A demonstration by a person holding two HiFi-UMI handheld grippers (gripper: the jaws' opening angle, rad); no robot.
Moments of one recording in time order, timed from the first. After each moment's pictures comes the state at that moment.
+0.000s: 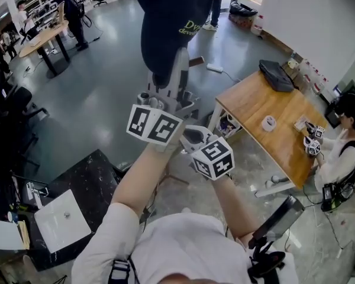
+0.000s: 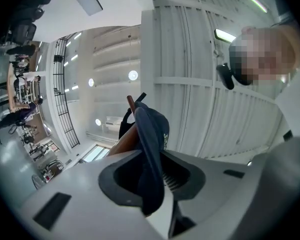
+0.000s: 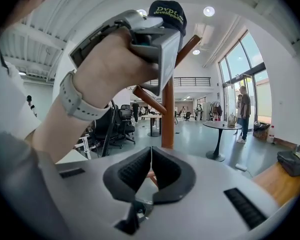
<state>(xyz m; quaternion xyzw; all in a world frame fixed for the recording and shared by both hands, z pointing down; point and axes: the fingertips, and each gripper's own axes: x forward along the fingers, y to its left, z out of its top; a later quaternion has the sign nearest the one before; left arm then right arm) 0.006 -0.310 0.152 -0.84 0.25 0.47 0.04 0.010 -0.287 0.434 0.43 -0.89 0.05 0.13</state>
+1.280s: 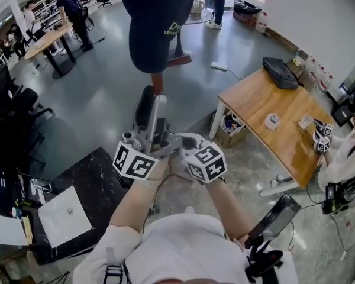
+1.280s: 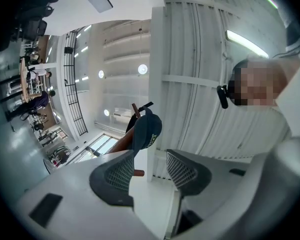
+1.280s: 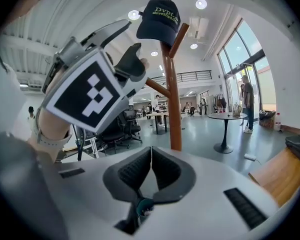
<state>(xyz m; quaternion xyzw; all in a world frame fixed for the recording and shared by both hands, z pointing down) -0.016 -0.255 0.233 -0.86 0.26 0.44 -0.03 0.010 -0.262 0.472 0.40 -0.90 0.09 0.12</state>
